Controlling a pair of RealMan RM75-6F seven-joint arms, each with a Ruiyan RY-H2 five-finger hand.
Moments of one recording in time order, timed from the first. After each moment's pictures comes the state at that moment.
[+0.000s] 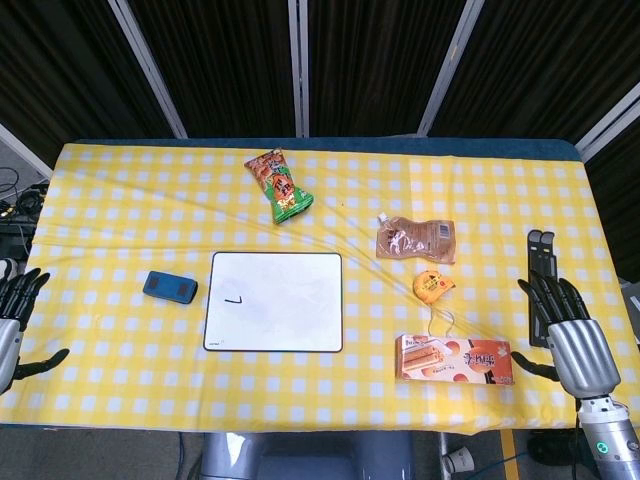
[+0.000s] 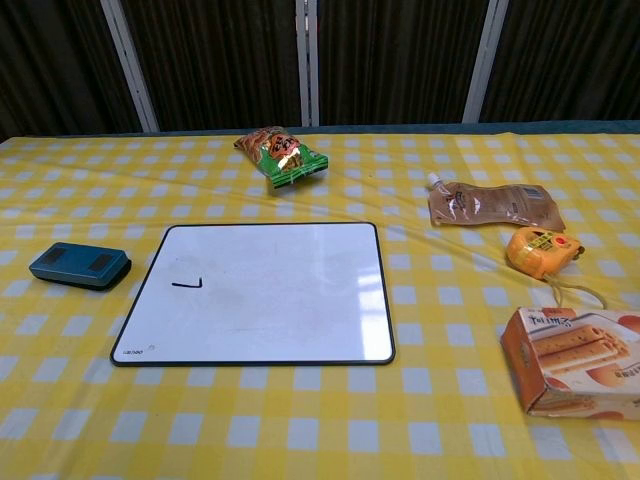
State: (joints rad) left arm -0.08 -1.00 -0.03 -1.79 1.49 1.48 0.04; right arm 0.13 -1.07 0.05 -1.69 -1.61 1.49 -0.02
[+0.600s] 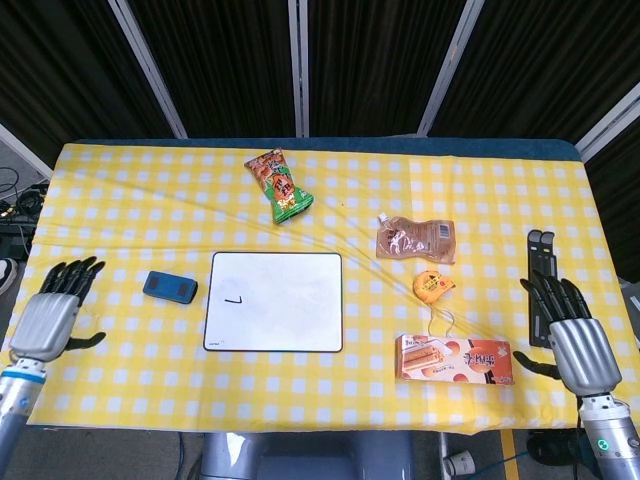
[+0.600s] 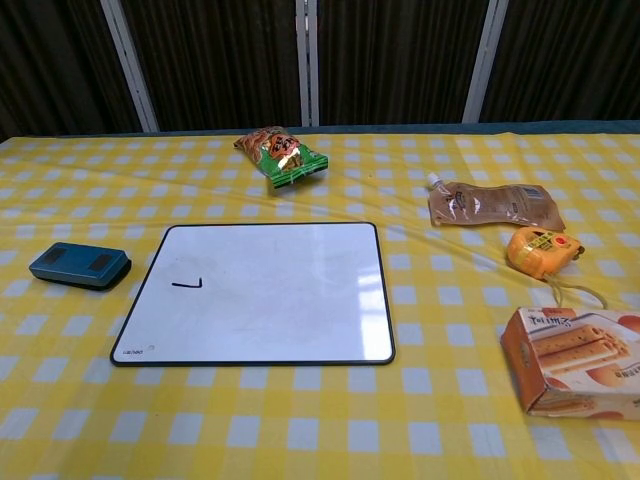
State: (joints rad) left arm -0.28 -1.16 -0.09 -1.59 1.40 1.17 0.13; right arm 0.14 -1.07 0.06 -1.69 -1.57 1.45 -0.02
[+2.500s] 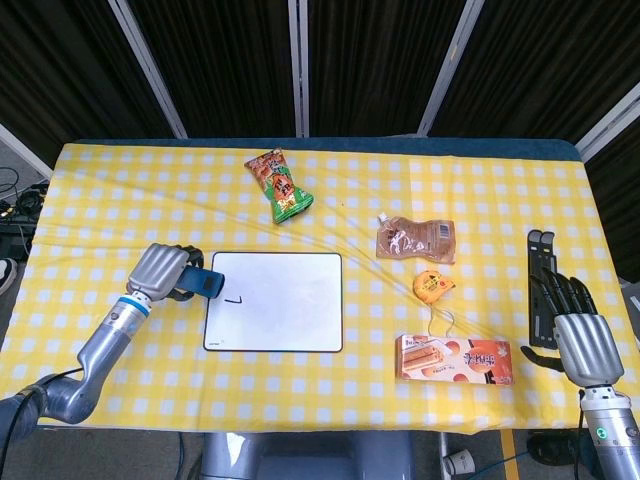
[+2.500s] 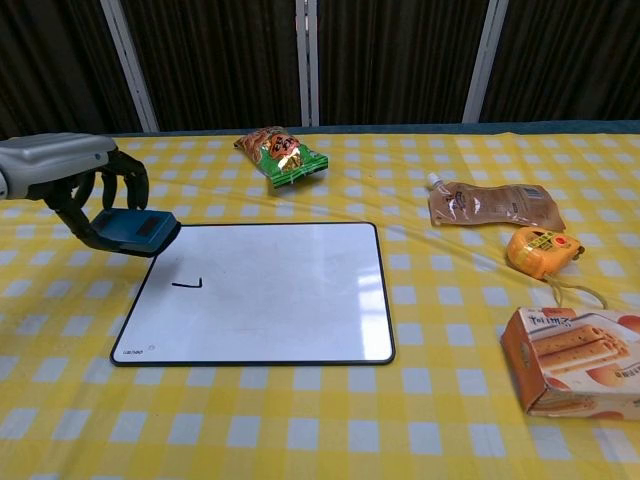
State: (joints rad) left arm -0.66 -1.44 -0.17 -1.37 1.24 0.86 0.22; right arm 0.15 -1.10 0.08 -1.64 -1.48 1.40 -0.05
